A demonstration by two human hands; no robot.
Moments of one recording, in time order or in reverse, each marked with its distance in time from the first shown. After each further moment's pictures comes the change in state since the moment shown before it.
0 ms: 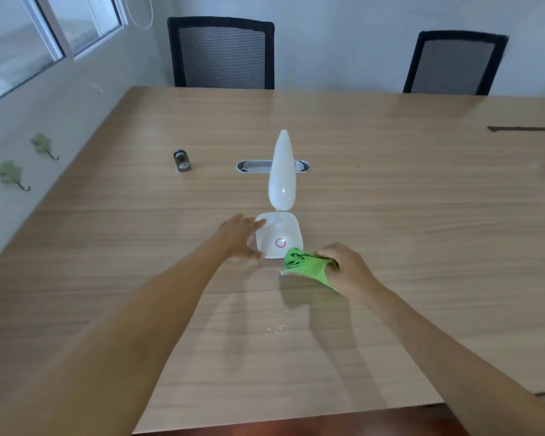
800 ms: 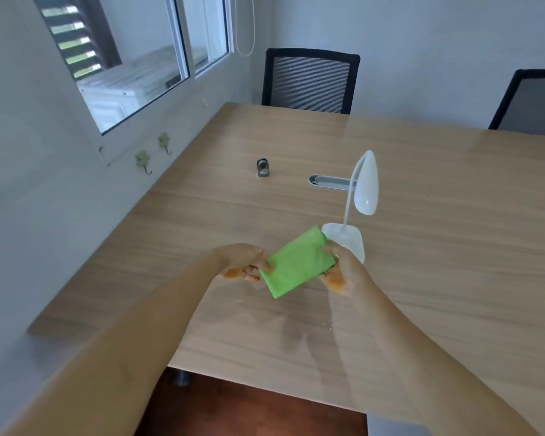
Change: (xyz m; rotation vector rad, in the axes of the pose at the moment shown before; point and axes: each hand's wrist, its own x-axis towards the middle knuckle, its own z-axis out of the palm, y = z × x) left_hand -0.132 -0.074 0.005 -1.241 -0.316 -0.369; right_hand 0.018 -0.115 0.060 1.422 -0.294 0.528
